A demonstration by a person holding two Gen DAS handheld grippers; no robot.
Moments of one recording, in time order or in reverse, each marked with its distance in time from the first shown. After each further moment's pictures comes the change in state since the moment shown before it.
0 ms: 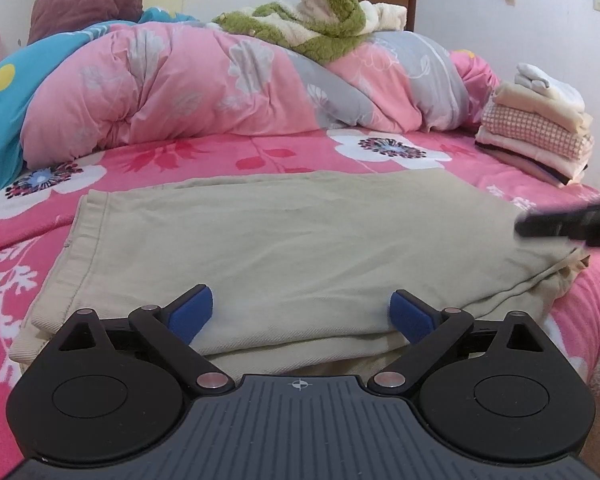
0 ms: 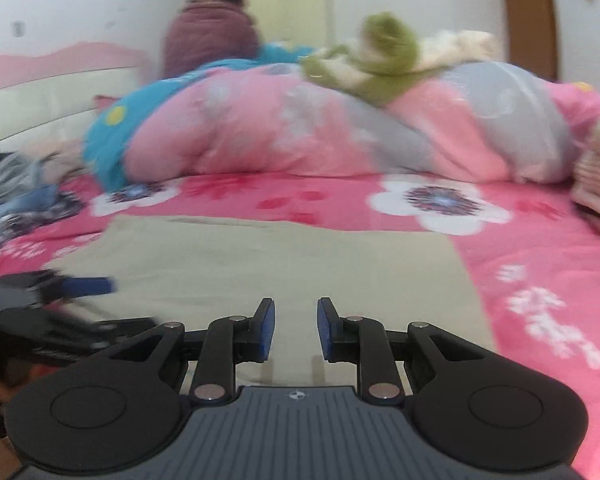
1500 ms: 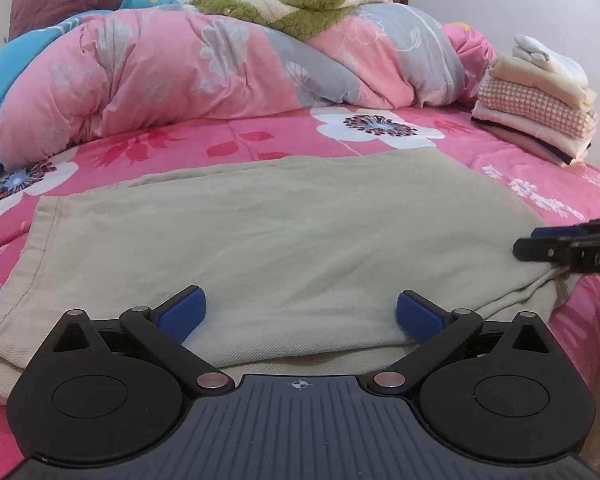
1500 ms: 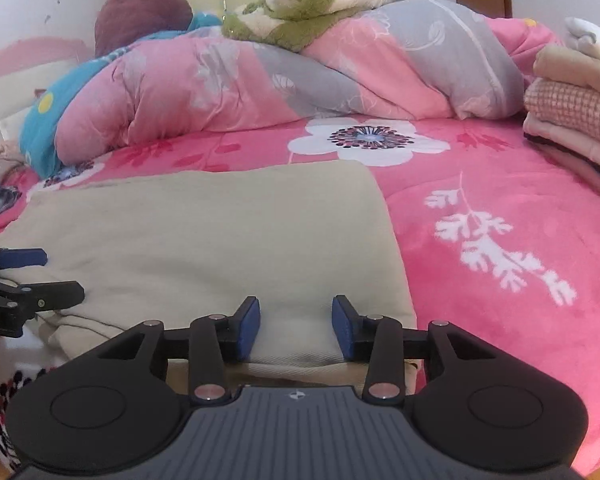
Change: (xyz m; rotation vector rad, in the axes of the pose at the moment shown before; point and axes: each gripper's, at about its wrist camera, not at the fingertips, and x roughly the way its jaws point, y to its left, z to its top) left arm 0.026 -0.035 0.011 0.029 0.075 0.005; right arm 0.025 -0.070 -0.020 0.112 0.111 -0.092
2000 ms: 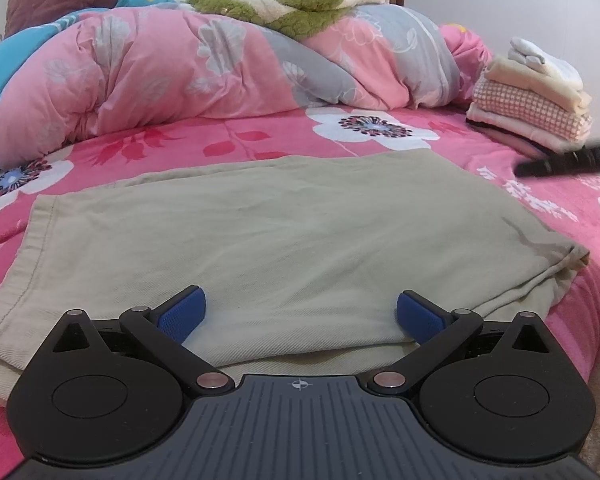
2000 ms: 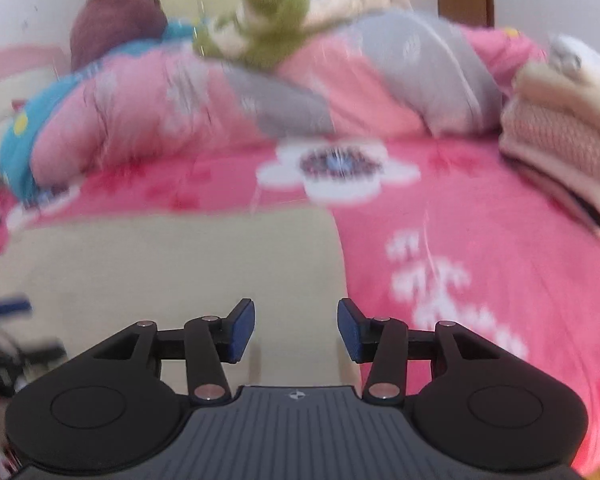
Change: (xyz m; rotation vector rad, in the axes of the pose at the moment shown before) left arm 0.000 0.005 -0.001 -0.002 -0.004 -0.024; right arm -0.004 -0.021 0.046 0.008 -0.049 -0.037
